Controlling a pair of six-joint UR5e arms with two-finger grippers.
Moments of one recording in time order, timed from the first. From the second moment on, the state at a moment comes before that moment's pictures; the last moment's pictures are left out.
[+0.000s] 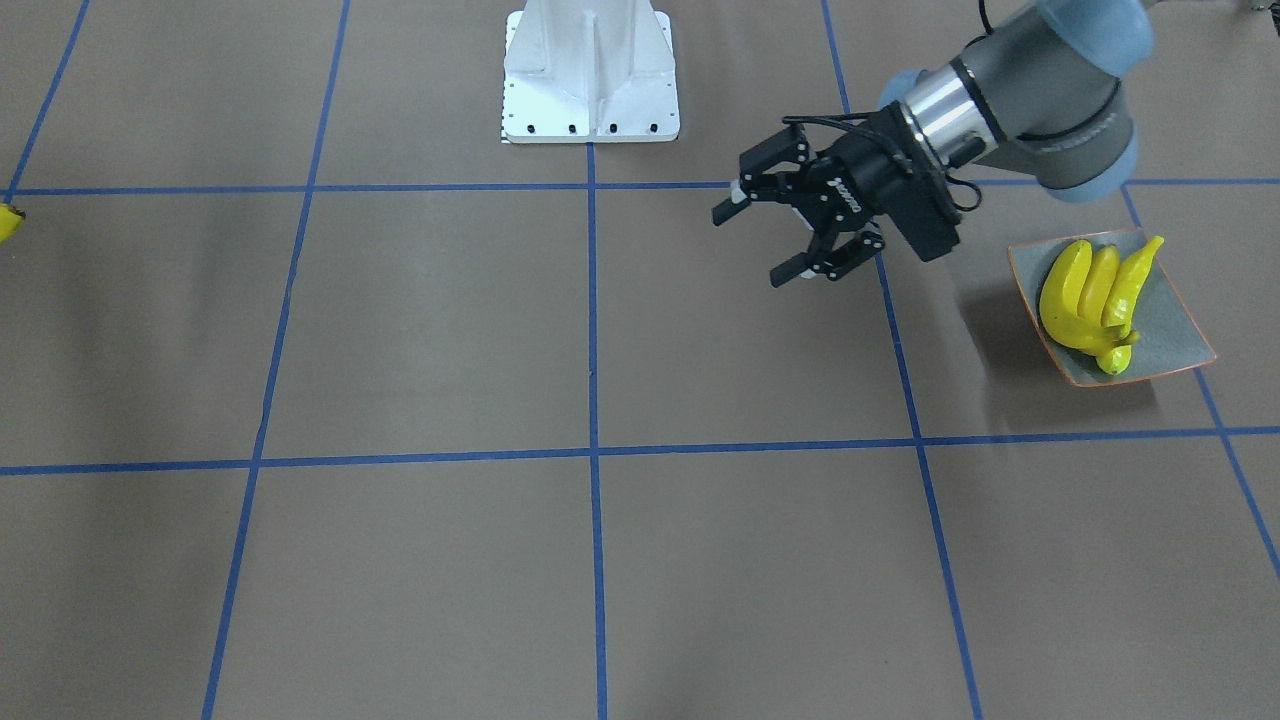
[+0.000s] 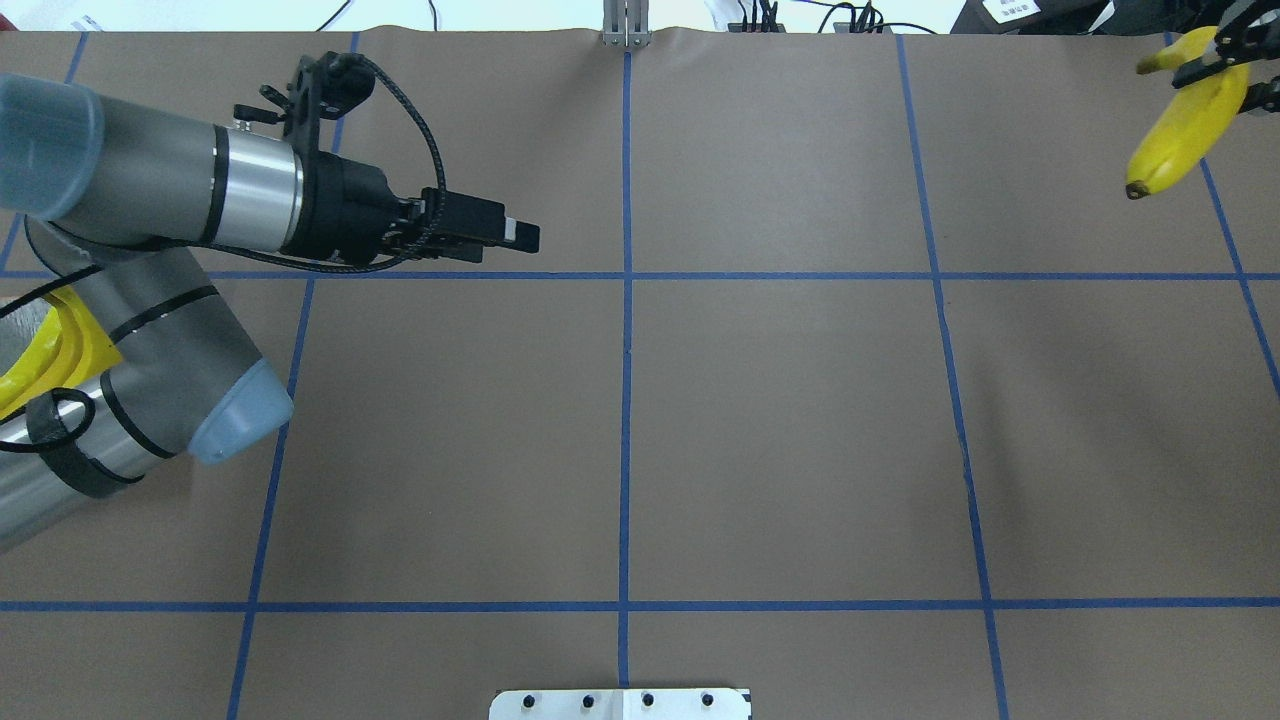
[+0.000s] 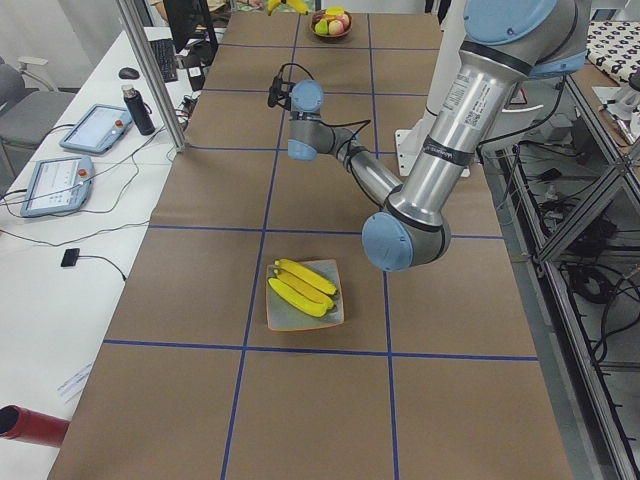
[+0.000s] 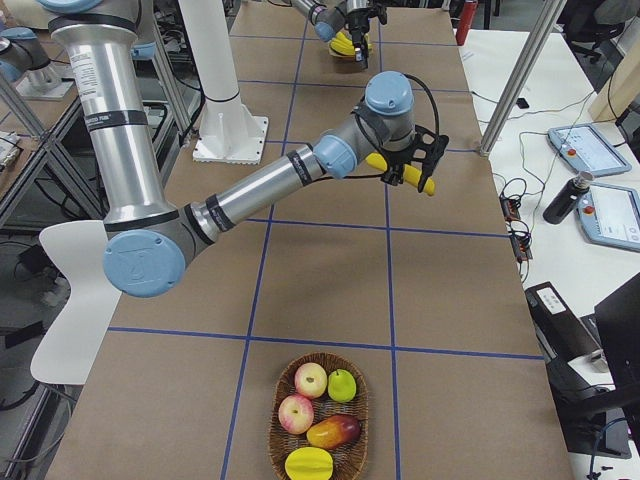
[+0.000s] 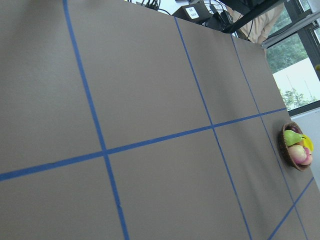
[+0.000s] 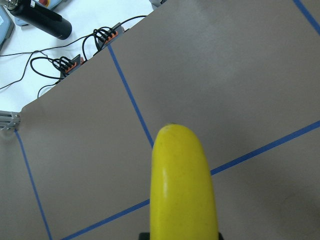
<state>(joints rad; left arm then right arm) -0.76 -2.07 -1.71 -2.64 -2.13 -1.36 1.35 -1.32 1.93 -1.36 2.46 1.32</state>
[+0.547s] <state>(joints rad) -0.66 -2.11 -1.77 -2.64 -2.04 -1.40 1.03 -1.12 1.97 -1.36 2.19 1.70</state>
